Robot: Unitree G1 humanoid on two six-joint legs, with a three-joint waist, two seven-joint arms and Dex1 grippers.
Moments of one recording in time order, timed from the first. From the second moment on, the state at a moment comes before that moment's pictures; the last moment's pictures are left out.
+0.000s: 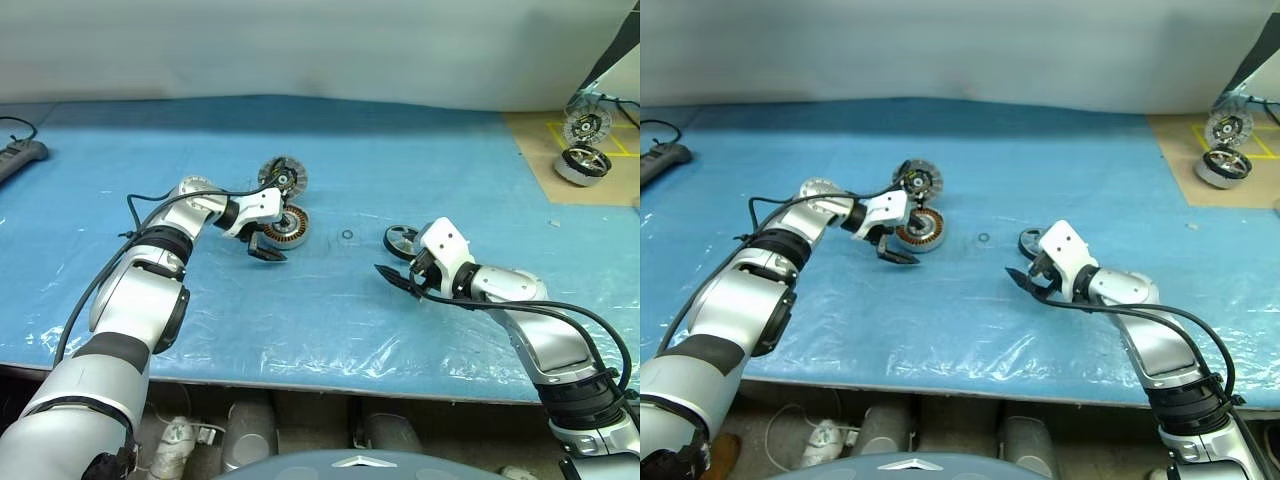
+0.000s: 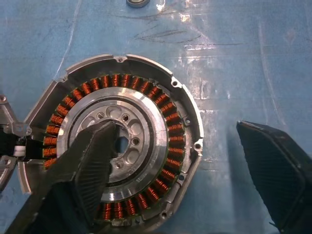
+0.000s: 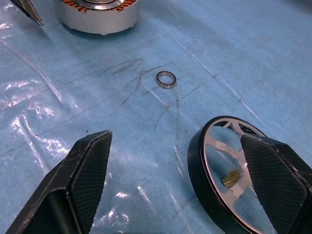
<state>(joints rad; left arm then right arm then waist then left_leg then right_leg) -1.09 0.41 -0.28 1.21 0.20 -0.37 -1.34 -0.19 -0.62 0.09 -0.33 0.18 0.60 0.63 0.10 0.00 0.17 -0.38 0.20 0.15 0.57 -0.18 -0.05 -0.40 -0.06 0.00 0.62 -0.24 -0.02</state>
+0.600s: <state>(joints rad) -0.98 0.36 -0.25 1.05 0.15 -0.38 -1.41 -0.16 -0.62 0.09 -0.37 0.16 0.60 0.62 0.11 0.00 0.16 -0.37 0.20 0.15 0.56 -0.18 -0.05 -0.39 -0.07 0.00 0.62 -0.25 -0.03</state>
